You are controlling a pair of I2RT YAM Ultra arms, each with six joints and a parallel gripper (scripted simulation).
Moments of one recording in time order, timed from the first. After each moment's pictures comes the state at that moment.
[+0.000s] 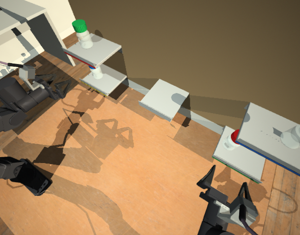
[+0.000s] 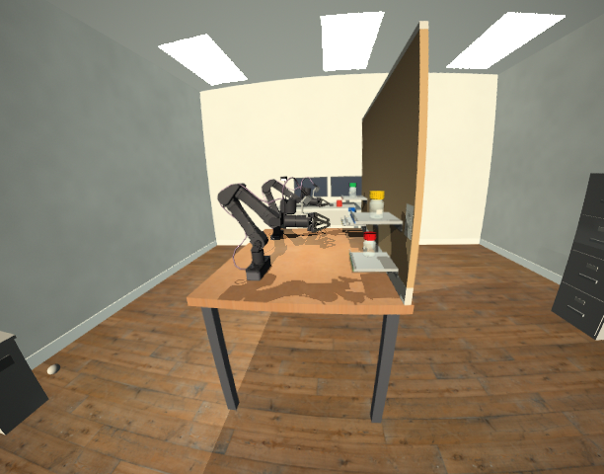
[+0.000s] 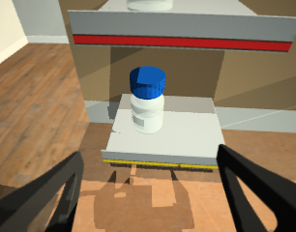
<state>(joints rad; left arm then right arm) 0.24 1.25 0.58 0.51 0.18 -0.02 -0.01 0.99 0.26 0.67 -0.05 0.00</state>
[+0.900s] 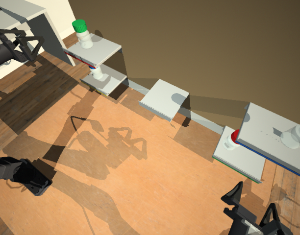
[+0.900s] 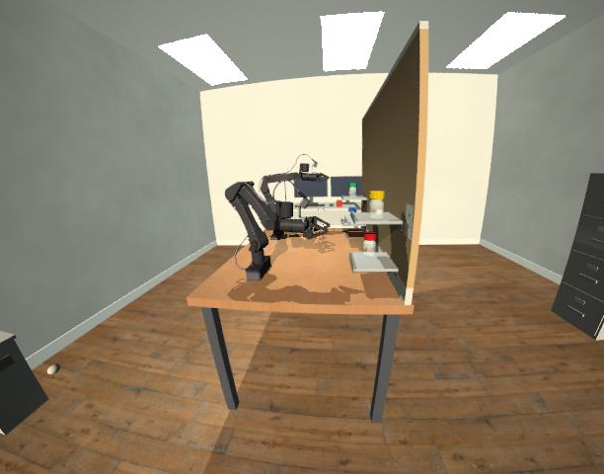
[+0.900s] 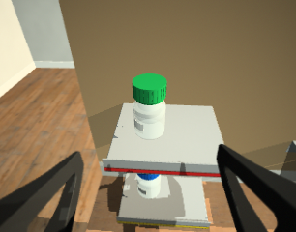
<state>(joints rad) 0.24 1.20 1.29 -0.18 0.18 -0.02 -0.39 1.07 0.28 0.72 -0.32 -0.01</state>
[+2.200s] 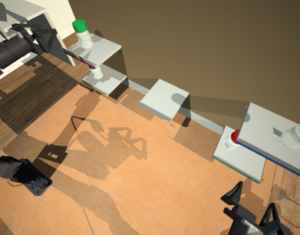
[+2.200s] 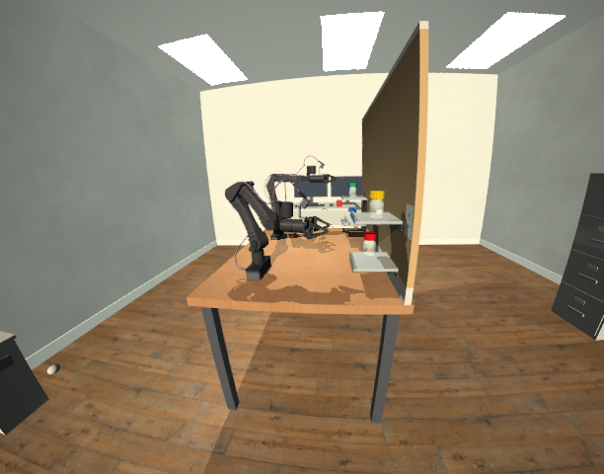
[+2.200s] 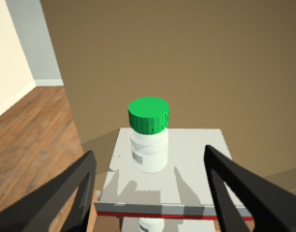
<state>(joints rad) 0.20 1.39 1.32 0.05 0.15 -0.02 -0.39 1.08 0.28 0.73 -0.32 -0.01</state>
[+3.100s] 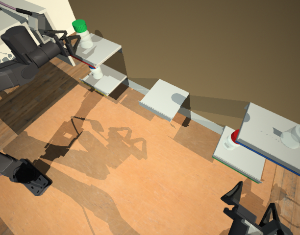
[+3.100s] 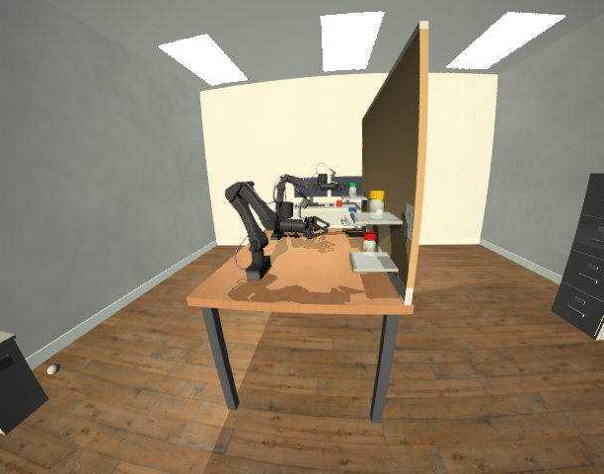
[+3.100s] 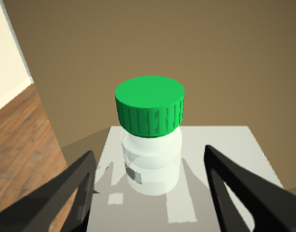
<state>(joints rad) 0.18 1.70 1.37 0.29 0.13 0.00 -0.39 1.08 0.28 0.73 -0.32 -0.01</state>
